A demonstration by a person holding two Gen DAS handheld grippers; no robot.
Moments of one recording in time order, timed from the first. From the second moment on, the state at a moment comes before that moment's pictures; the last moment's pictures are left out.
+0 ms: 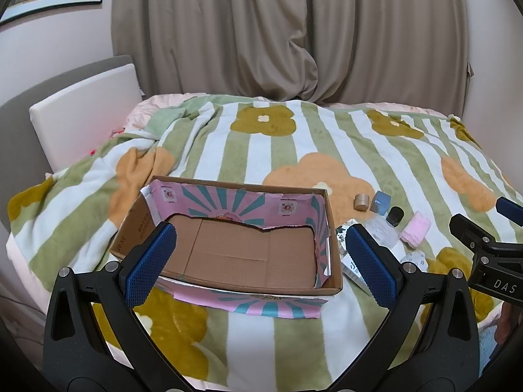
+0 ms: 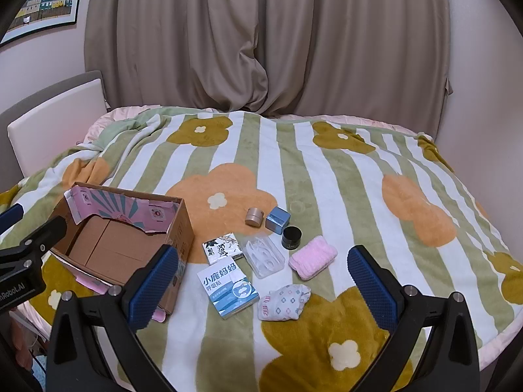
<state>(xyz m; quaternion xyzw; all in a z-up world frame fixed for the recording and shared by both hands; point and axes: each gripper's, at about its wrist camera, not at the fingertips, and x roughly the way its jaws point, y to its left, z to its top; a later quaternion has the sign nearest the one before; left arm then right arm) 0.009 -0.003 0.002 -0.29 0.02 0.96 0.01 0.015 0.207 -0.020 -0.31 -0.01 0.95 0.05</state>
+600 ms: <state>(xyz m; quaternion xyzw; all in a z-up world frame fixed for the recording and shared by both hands) 0.010 -0.002 0.001 -0.29 0.02 0.96 0.01 0.015 0.207 -0.019 -0.31 -0.01 0.95 0.05</state>
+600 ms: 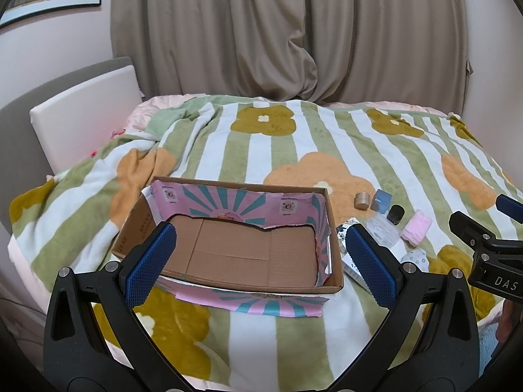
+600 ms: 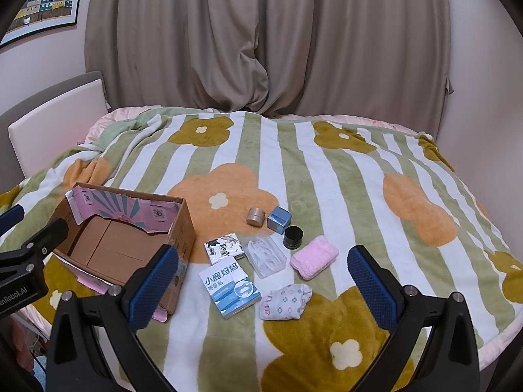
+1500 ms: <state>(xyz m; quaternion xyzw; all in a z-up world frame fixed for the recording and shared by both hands) 0.014 0.000 0.004 -0.29 0.02 0.96 0.01 0.016 0.208 -0.018 -0.31 -0.01 0.95 0.05</state>
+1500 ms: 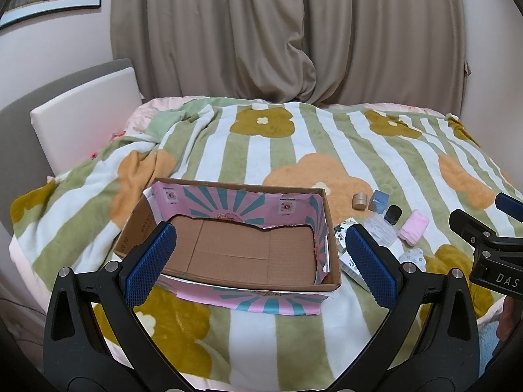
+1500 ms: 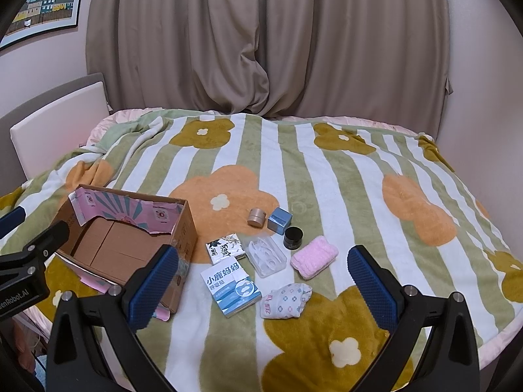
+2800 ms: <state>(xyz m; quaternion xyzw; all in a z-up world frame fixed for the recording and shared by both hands) 0.029 0.022 0.027 -0.27 0.03 0.96 0.03 0.028 0.229 0.014 -0.29 -0.01 0.96 0.04</state>
